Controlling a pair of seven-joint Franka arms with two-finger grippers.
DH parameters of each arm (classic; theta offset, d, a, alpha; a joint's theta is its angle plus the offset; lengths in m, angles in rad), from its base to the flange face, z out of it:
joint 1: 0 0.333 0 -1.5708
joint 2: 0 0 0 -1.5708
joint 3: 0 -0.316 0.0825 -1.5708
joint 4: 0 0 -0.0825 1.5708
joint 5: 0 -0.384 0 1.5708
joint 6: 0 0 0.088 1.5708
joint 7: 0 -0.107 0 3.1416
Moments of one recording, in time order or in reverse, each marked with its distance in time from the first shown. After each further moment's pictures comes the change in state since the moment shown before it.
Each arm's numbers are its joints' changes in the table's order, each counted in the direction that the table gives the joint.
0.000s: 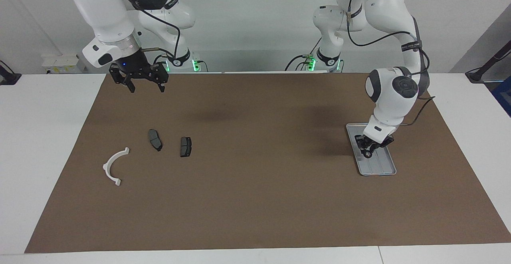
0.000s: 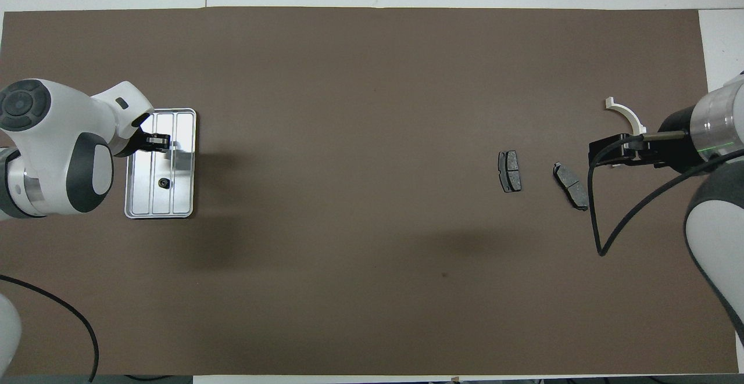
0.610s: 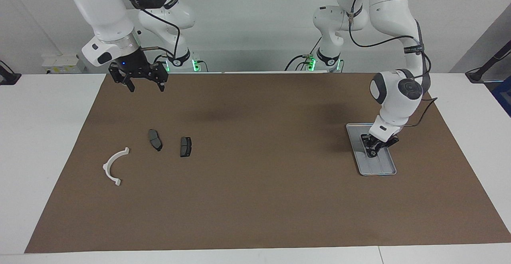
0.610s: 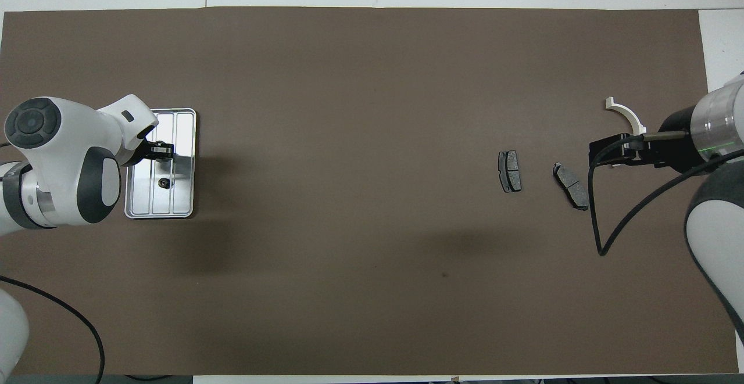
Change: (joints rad) left arm 0.006 0.000 0.004 -0.069 0.000 -0.082 -0.008; right arm -0.001 0.000 0.000 0.000 0.000 0.000 0.000
